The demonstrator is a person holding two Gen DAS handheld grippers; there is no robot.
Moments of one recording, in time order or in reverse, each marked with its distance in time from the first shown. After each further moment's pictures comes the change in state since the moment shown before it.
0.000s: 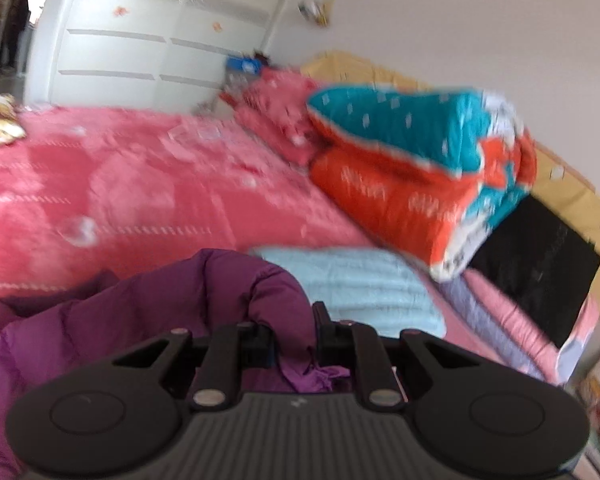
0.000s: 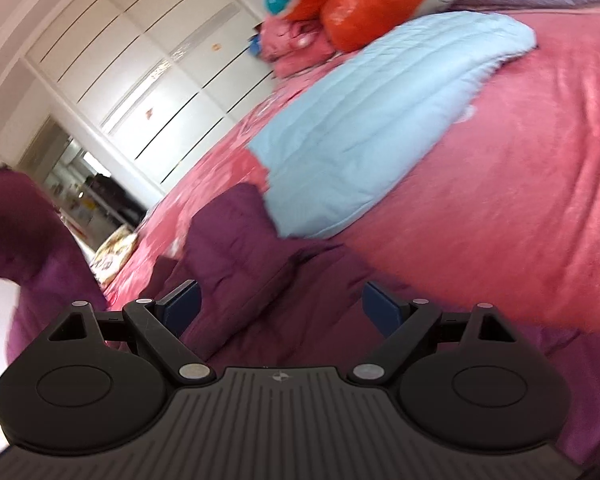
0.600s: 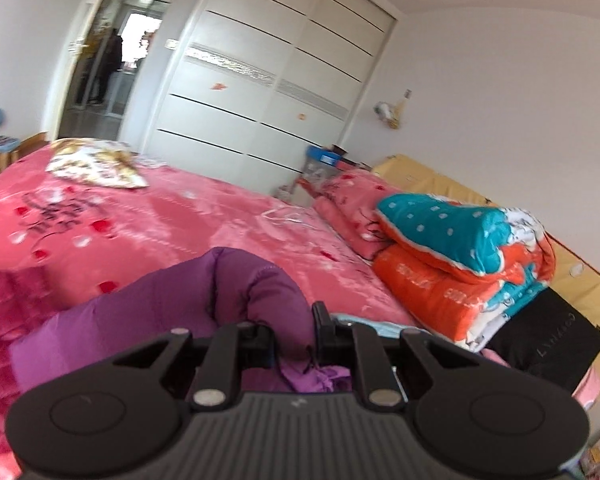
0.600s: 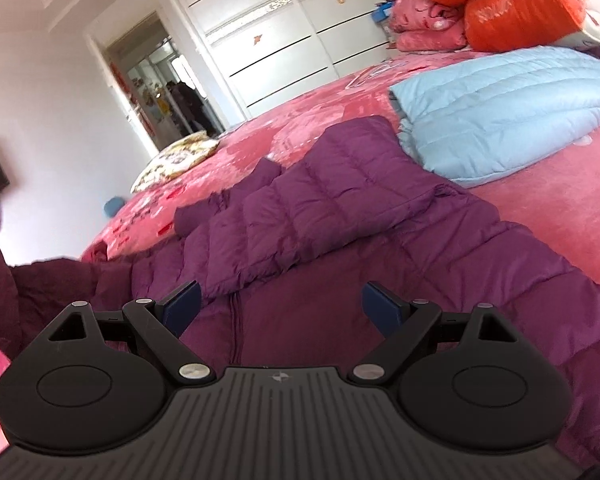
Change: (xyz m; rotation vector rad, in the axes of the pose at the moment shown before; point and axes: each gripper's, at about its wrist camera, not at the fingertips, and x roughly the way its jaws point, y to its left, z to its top) left arm -0.224 0.027 -0.032 -0.135 -0.290 0.181; right arm -0.005 0.069 -0.053 -0.364 0.146 0.169
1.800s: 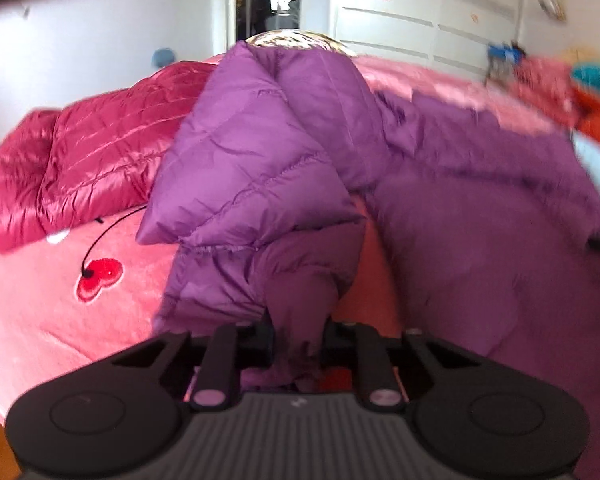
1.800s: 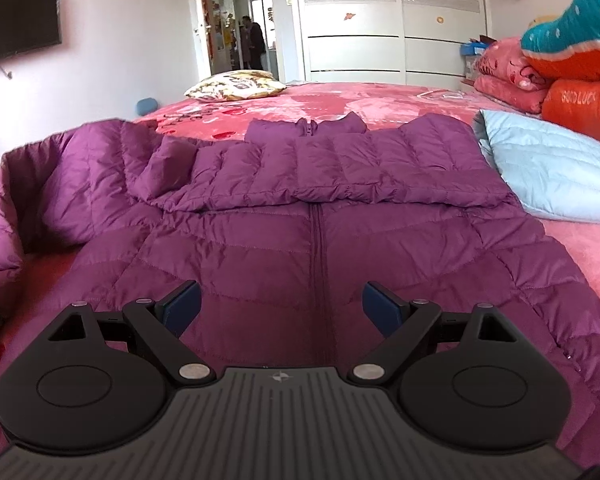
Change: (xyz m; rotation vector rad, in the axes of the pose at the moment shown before) left arm -0.086 0.150 -0.261 -0.018 0.207 0.613; right arm -0.002 0.082 -0.067 -0.436 0.107 -0.015
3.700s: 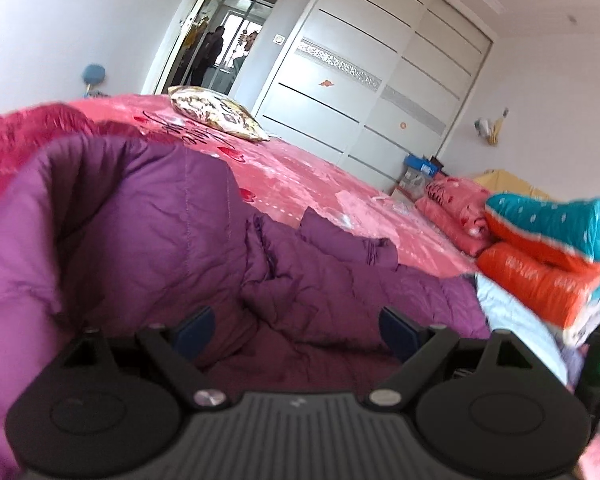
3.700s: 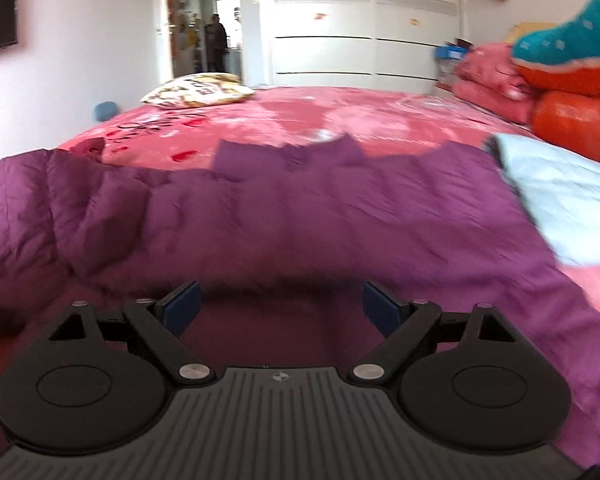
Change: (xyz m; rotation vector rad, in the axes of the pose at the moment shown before) left arm 0.055 -0.051 0.081 -0.169 -0.223 -0.371; right arm 0.085 0.017 0.060 0.014 -0.002 -0.135
